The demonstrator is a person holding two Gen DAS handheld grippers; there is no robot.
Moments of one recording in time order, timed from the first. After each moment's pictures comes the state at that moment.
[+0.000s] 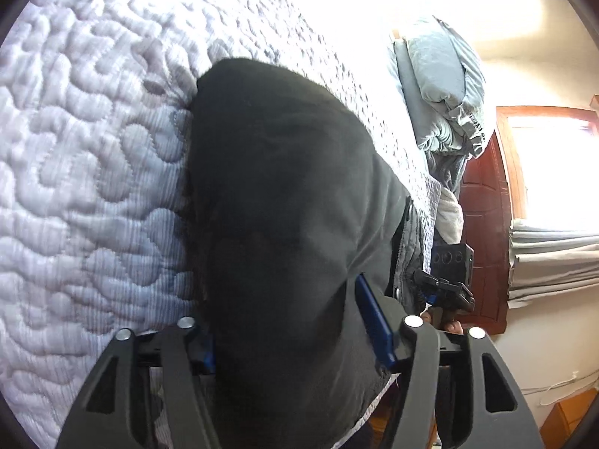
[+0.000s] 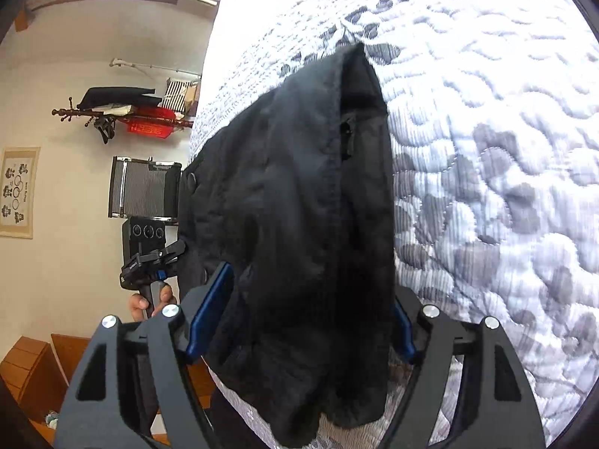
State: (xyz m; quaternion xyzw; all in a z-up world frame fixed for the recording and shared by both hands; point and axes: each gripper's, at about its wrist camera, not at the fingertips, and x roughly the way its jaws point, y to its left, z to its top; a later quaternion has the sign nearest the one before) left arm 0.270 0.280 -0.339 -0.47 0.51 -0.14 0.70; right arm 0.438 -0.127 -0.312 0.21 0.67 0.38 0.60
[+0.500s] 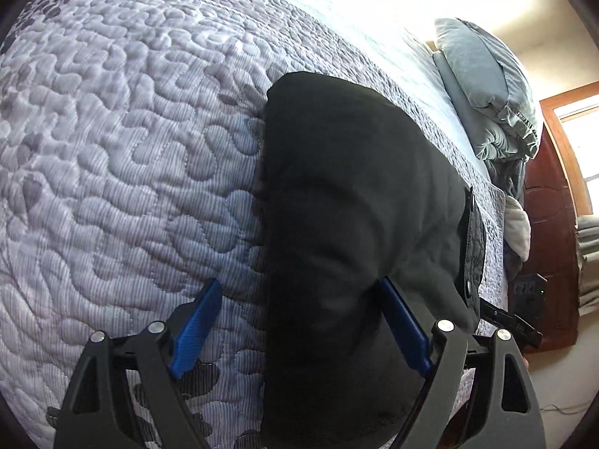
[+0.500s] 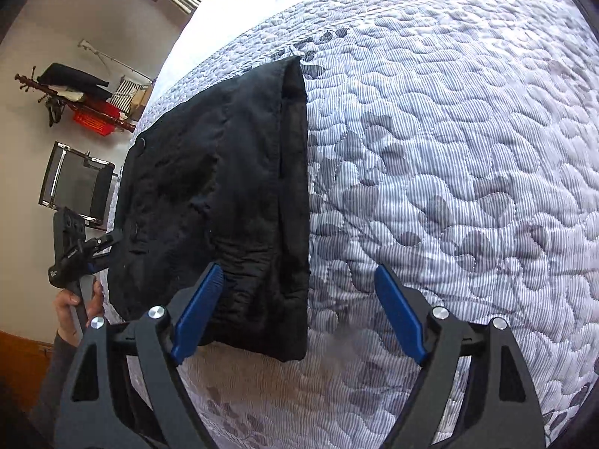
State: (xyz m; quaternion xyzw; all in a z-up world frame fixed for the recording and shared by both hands) left arm 0.247 0.254 -0.327 -0.38 0.53 -0.01 0.76; right arm 0.400 -0.175 -0.315 0.09 0.64 0.31 0.70
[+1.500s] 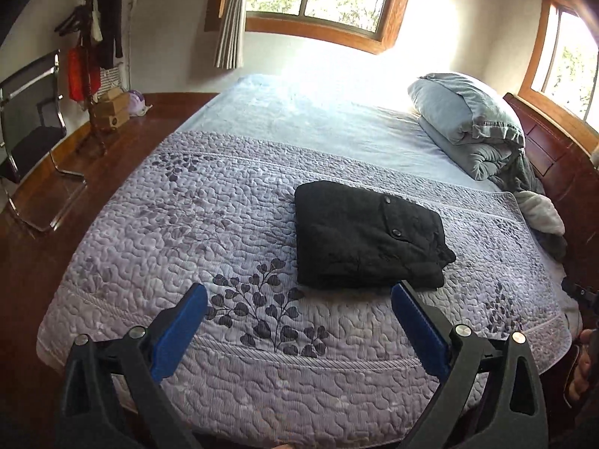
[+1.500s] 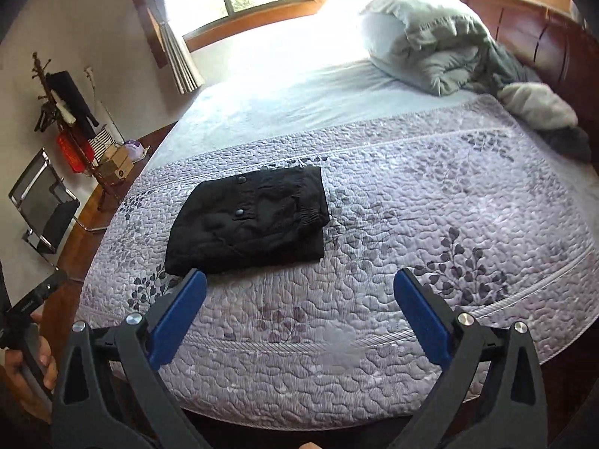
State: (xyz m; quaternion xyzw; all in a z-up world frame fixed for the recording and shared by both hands) left arm -0.013 0.158 -0.090 -0.16 0.38 0.14 0.90; right arm 0.127 -0.217 -0.067 -0.01 0.43 0.19 0.88
